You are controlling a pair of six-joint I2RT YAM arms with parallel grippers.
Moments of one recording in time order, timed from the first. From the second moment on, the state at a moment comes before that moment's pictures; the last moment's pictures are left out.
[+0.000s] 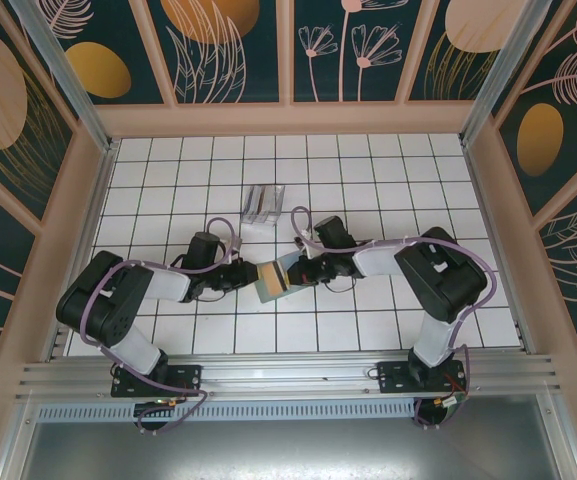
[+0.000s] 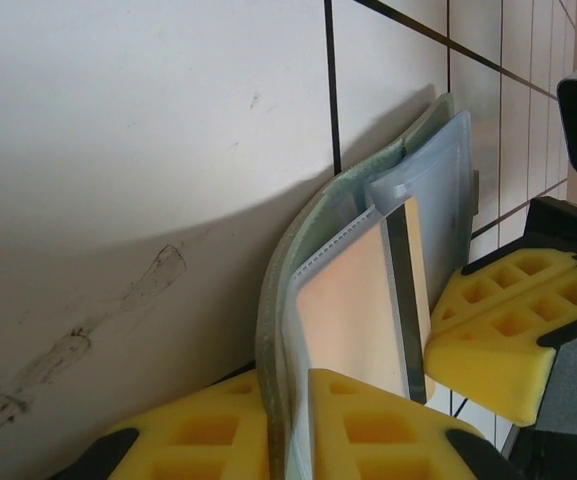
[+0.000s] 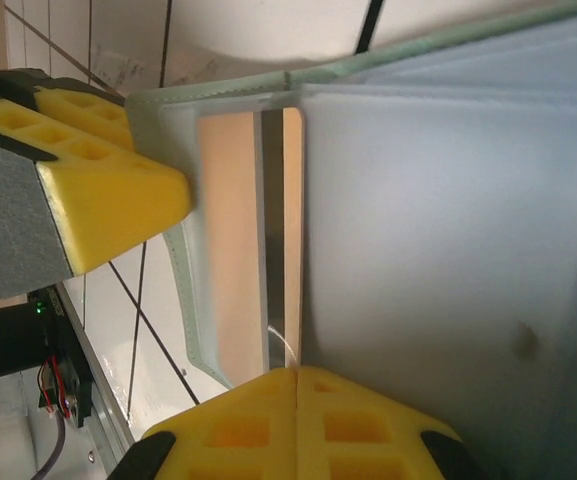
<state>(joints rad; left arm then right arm) -0.43 1.62 0.45 0.38 0.62 -0.75 0.66 1.79 0.79 0.05 -0.70 0.54</state>
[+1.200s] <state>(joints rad) -0.38 1.64 0.43 0.53 0.70 -0.97 0.72 1.87 0.85 0.13 -0.74 0.65</state>
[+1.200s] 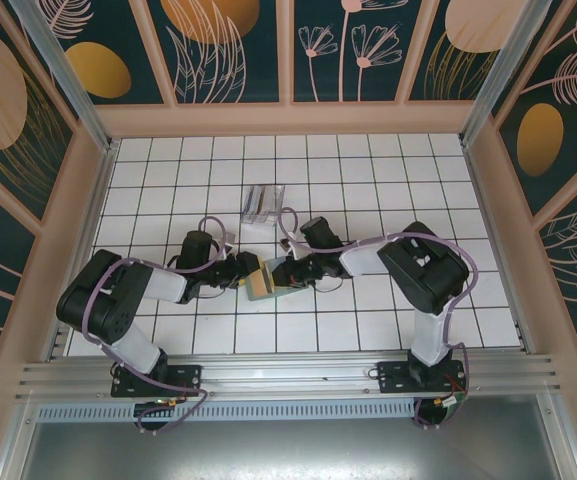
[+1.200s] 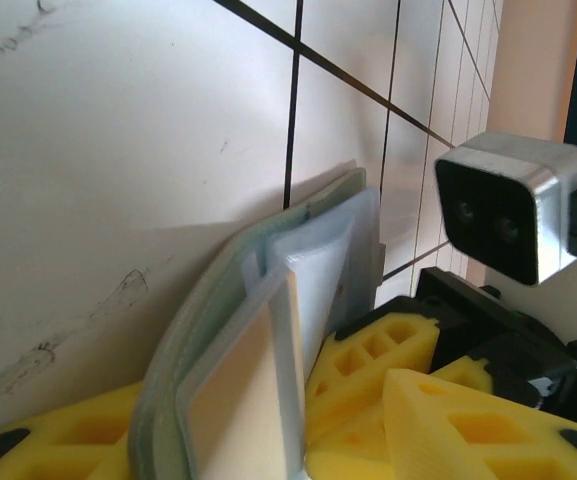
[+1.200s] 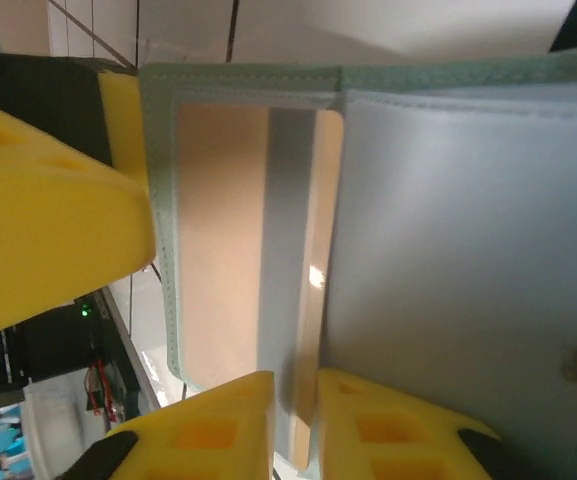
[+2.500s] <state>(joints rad) -0.35 1.65 0.44 0.50 0.54 -0.92 0.78 1.72 0.83 -0.06 -0.35 0.63</state>
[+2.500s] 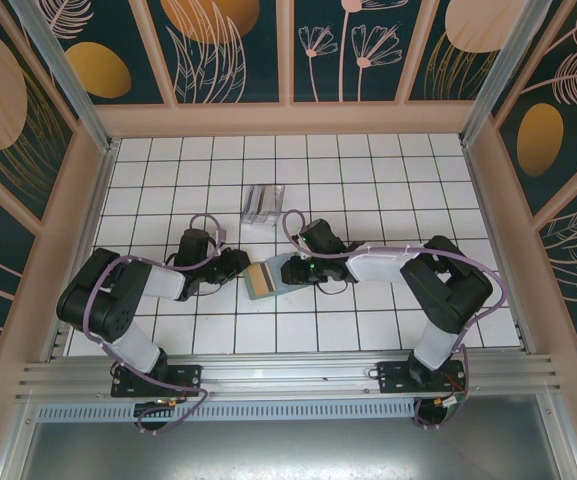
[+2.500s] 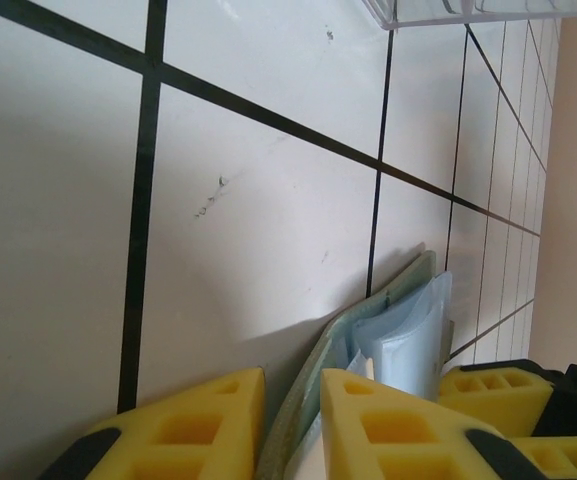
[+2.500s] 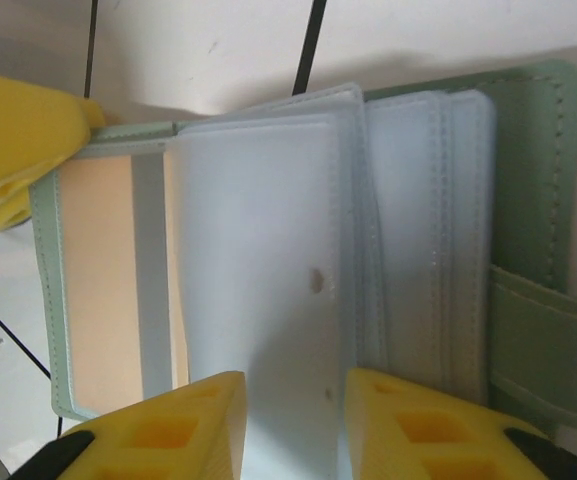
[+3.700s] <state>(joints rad) -0.34 1.54 0.44 0.40 0.42 -0.92 0.79 1.66 0.82 0.07 -0.46 0.61</state>
